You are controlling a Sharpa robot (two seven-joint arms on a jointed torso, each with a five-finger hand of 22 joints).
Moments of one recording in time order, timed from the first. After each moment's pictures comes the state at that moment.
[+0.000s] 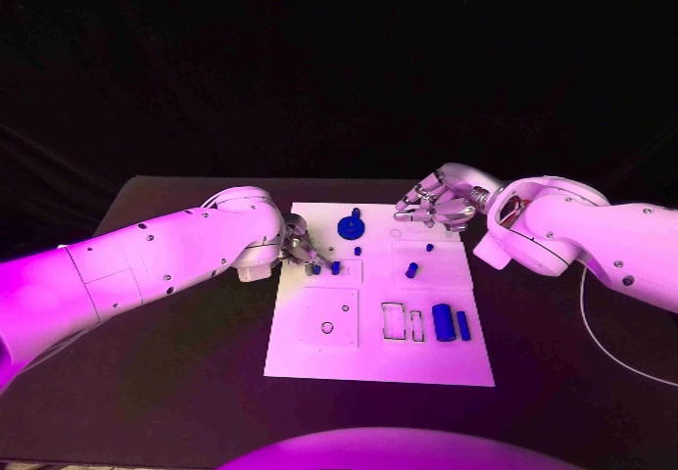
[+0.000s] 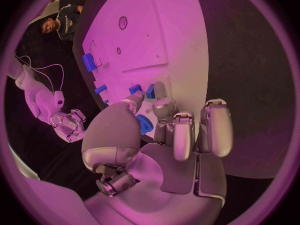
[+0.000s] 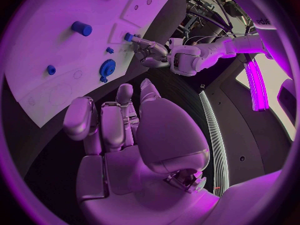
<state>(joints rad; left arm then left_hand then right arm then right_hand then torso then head) 1.21 -0.58 0.00 1.30 -1.12 0.23 -0.63 0.94 -0.12 0.29 0.22 0.05 1.00 0.02 0.69 0.40 1.35 -0.05 1.08 0.96 1.47 -0.09 1.57 1.31 0.05 1.47 0.02 1.39 1.31 1.26 -0.89 -0.02 1.58 -0.96 -0.20 -0.12 1.37 0.02 -0.11 0.25 0.24 0.99 0.14 0.10 0.07 1.17 0.05 0.81 0.85 1.46 -0.02 1.25 1.19 0.09 1.29 0.08 1.31 1.08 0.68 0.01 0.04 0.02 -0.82</state>
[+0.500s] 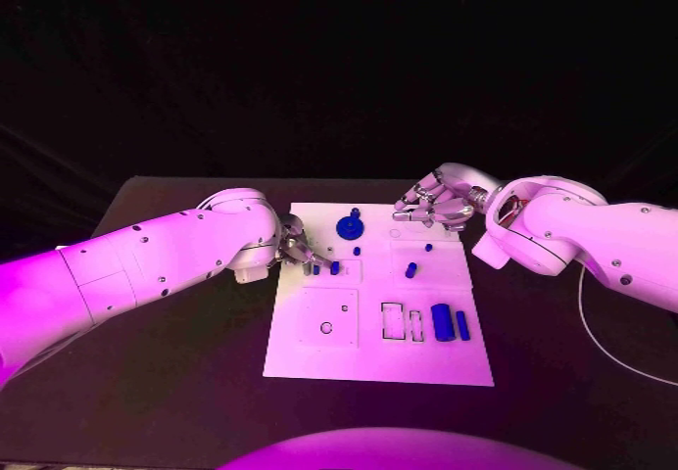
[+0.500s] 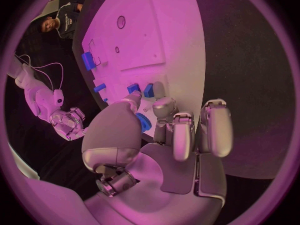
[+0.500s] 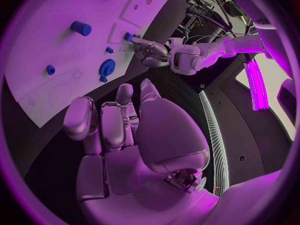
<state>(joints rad) 1.20 -0.60 0.00 1.31 -1.12 0.21 -0.63 0.95 -0.10 0.18 0.26 0.05 1.01 0.01 0.69 0.39 1.35 -0.05 1.08 0.96 1.47 -0.10 1.57 1.31 0.05 1.47 0.02 1.40 1.31 1.26 -0.89 -0.02 1.58 -0.95 -0.20 -0.12 1.37 0.02 -0.11 0.25 0.24 0.99 0.14 0.10 0.07 1.17 0.05 0.81 0.85 1.46 -0.02 1.25 1.19 0.09 1.29 0.08 1.31 1.08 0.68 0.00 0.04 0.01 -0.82</state>
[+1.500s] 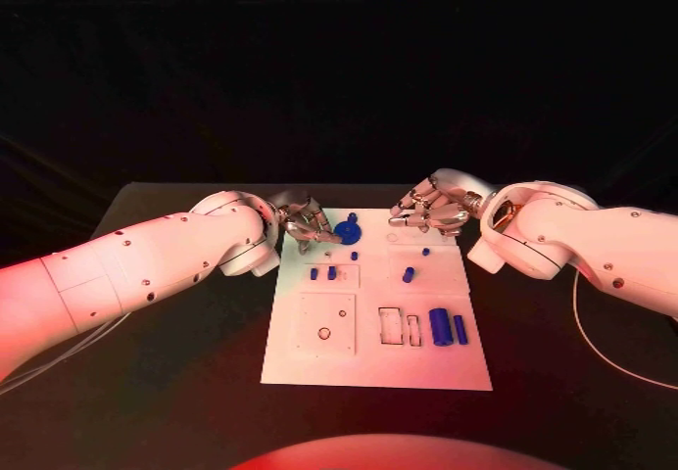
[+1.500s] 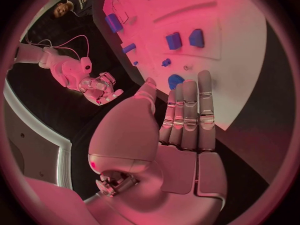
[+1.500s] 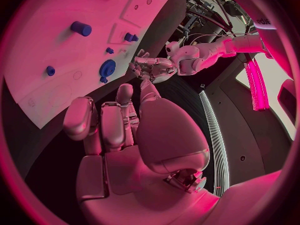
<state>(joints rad) 1.20 -0.62 0.01 1.32 -1.03 -0.11 -0.27 1.32 -0.04 0.05 0.20 0.05 0.74 0.16 0.56 0.29 0.89 0.09 0.66 0.55 1.14 0.02 0.87 0.81 0.16 1.10 0.12 0.49 0.92 1.25 -0.88 -0.02 1.58 -0.95 -0.20 -0.12 1.37 0.02 -0.11 0.25 0.24 0.99 0.14 0.10 0.07 1.17 0.05 0.81 0.85 1.46 -0.02 1.25 1.19 0.09 1.29 0.08 1.31 1.08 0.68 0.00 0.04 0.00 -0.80</state>
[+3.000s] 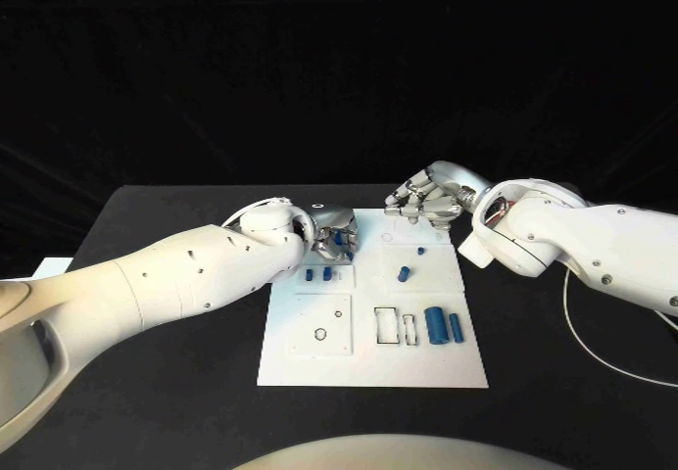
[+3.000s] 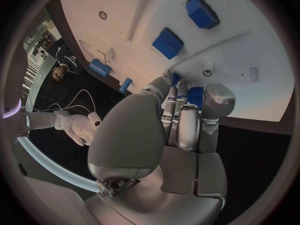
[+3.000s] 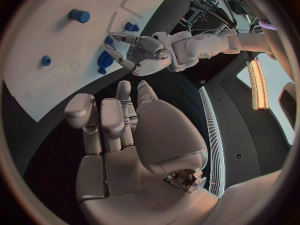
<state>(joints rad) 1.18 -0.42 -0.04 1.14 -1.53 -0.06 -0.04 1.48 -0.12 0.28 0.06 0.06 1.03 0.14 0.20 0.07 1.10 0.08 0.24 0.07 1.46 0.00 1.36 1.19 0.12 1.44 0.09 0.95 1.20 1.25 -0.88 -0.02 1.58 -0.95 -0.29 -0.11 1.42 0.05 -0.11 0.24 0.25 0.98 0.14 0.11 0.07 1.12 0.06 0.72 0.75 1.46 -0.02 1.13 1.08 0.11 1.23 0.09 1.23 0.98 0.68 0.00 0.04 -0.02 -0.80</state>
